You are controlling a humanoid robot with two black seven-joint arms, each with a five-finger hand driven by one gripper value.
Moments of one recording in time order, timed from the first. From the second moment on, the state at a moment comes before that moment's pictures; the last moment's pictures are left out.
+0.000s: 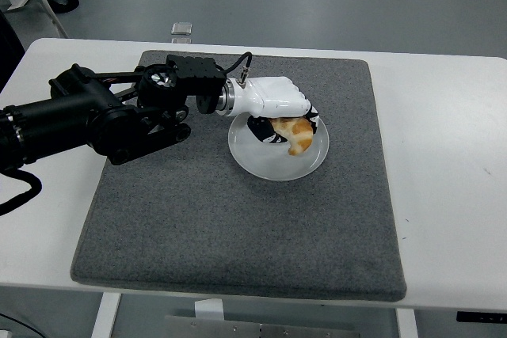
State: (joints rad) left arm -1.20 0.24 -0.07 -0.95 1.72 -0.01 -0.34; right arm 0.05 0.00 -0.15 0.15 0.03 -0.02 -0.06
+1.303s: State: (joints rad) left arm -1.17 0.24 0.00 -0.90 1.71 0.04 -0.33; right arm 0.05 0.00 -0.15 0.15 0.03 -0.02 -0.06
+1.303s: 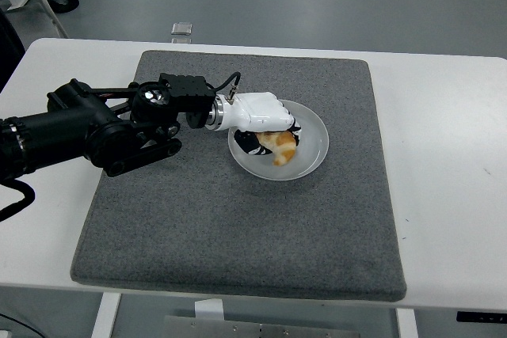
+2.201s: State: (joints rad) left arm -1.20 0.23 -0.02 -0.91 1.62 0.10 -0.33; right arm 0.06 0.00 -0.15 0.14 0.03 -0.02 -0.06
